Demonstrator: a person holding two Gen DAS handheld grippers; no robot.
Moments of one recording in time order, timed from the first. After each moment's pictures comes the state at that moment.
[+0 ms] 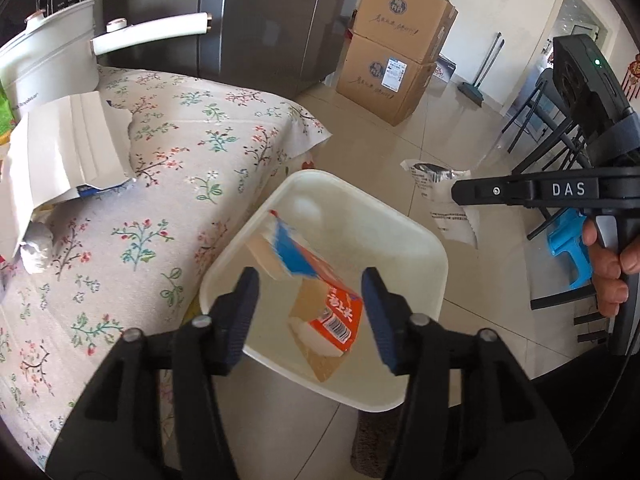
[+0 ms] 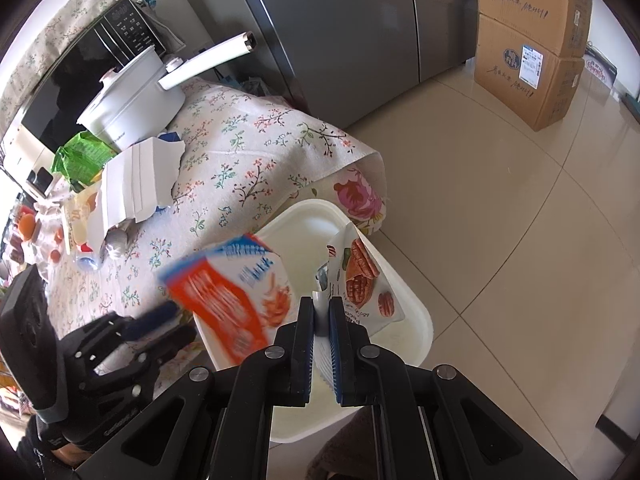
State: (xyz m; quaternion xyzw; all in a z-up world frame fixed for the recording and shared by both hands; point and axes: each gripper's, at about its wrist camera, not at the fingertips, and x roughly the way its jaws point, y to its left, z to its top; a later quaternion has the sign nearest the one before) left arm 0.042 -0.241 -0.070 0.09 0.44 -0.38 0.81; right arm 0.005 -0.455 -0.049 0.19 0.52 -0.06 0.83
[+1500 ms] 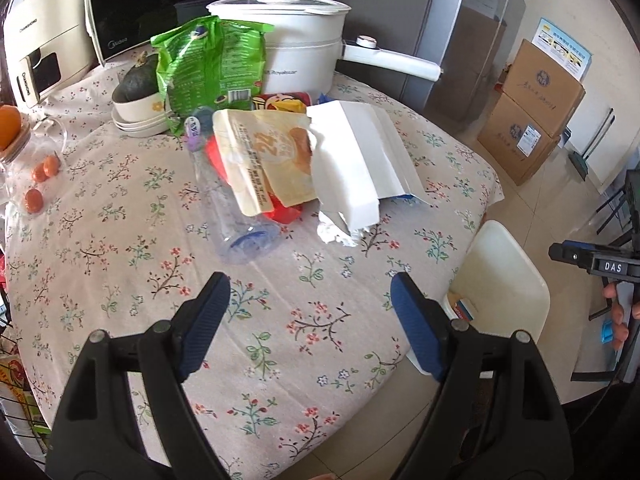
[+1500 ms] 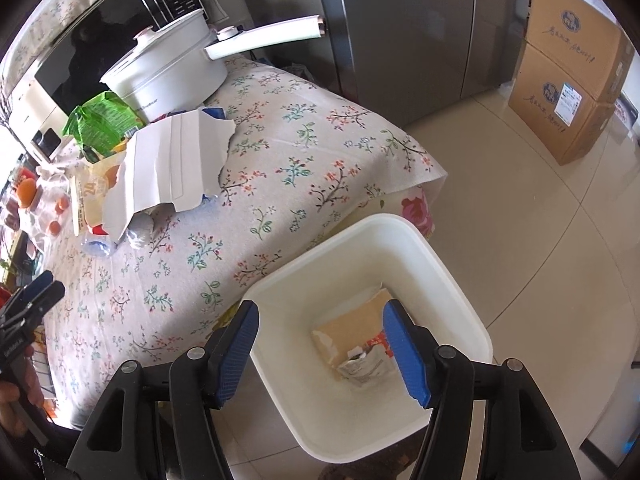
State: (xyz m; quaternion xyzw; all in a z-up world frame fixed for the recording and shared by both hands) left arm 0.113 -0.035 -0.025 0.02 0.46 -0.16 0.87; right arm 0.060 -0.375 -0.034 0.14 0.52 -0.03 0.84
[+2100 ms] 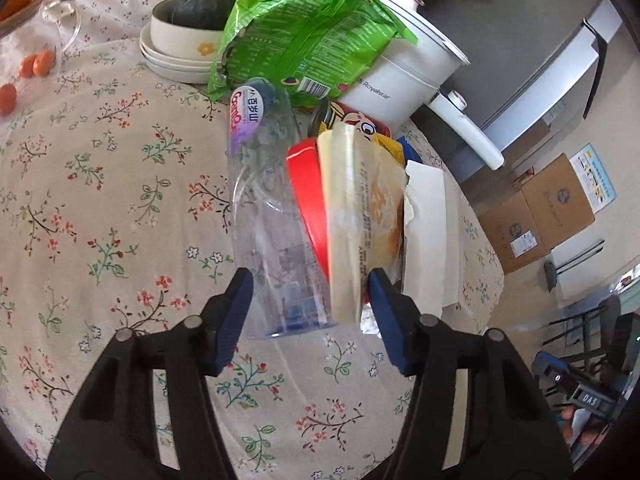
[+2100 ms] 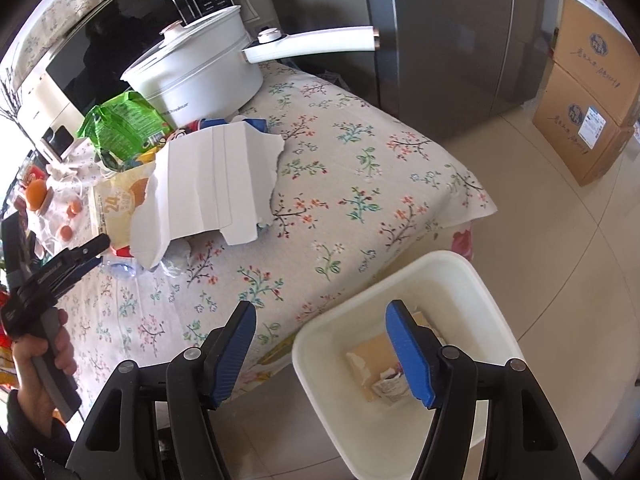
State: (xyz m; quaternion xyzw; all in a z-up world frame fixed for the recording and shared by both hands) left arm 0.198 0.016 -0.073 -0.19 0.48 -0.13 0.85; right arm 0.108 -0.329 -0.023 0.14 0.52 -0.01 0.84
